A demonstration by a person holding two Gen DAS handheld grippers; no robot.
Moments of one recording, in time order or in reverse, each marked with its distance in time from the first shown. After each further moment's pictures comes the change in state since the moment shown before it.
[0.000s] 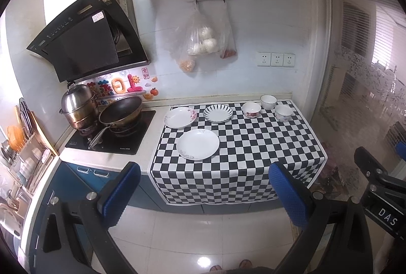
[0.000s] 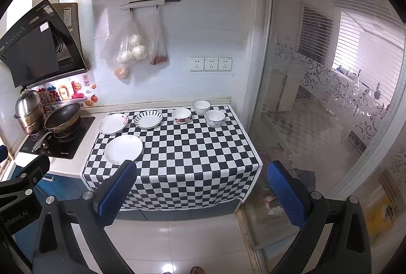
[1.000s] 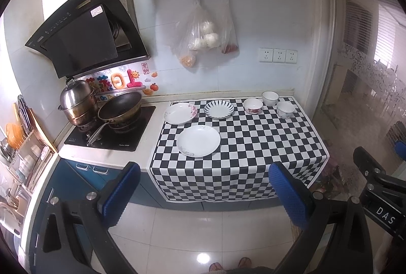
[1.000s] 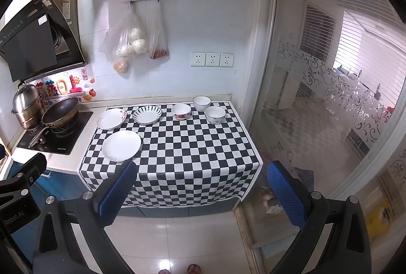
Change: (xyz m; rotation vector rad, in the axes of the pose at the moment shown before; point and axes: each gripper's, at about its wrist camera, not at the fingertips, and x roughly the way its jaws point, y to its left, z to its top) left arm 0.014 0.010 0.000 -0.008 0.026 -0.003; right arm 0.018 0.000 0.002 -0.016 0.031 -0.006
